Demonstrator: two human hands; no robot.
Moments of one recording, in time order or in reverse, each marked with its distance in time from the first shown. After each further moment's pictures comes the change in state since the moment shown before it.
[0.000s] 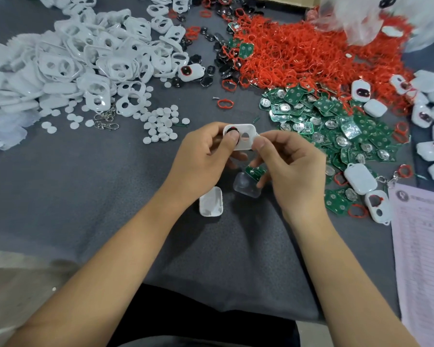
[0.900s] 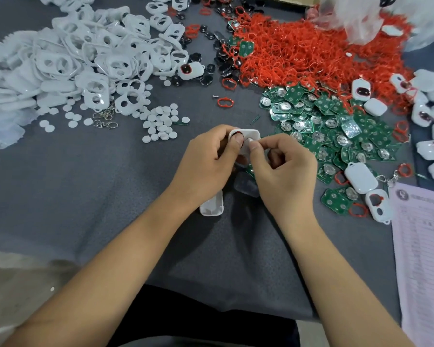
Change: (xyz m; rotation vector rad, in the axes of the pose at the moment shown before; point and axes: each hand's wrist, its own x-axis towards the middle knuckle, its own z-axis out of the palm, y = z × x) left_hand -0.001 -0.006 0.007 0.162 0.009 0.059; right_hand -0.005 0.004 0.012 -0.416 0.134 -0.207
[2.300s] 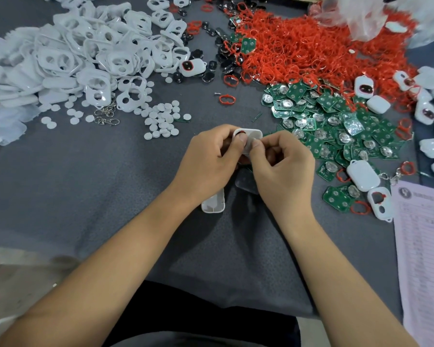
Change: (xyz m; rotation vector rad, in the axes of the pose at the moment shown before) left_hand 0.001 -0.001 0.001 0.038 -0.001 0.000; right_hand -0.001 0.001 0.005 0.006 0.004 0.058
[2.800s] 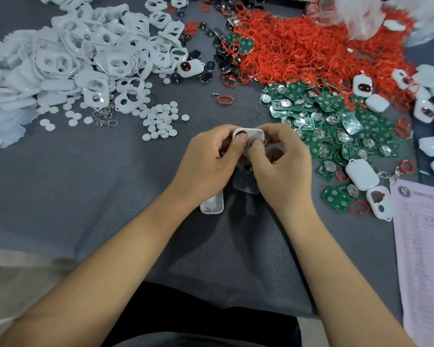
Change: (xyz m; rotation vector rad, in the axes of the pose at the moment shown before) left_hand -0.004 0.006 -0.001 -0.049 -0.012 0.022; right_hand 0.007 -0.002 -0.001 0.021 -0.044 -0.018
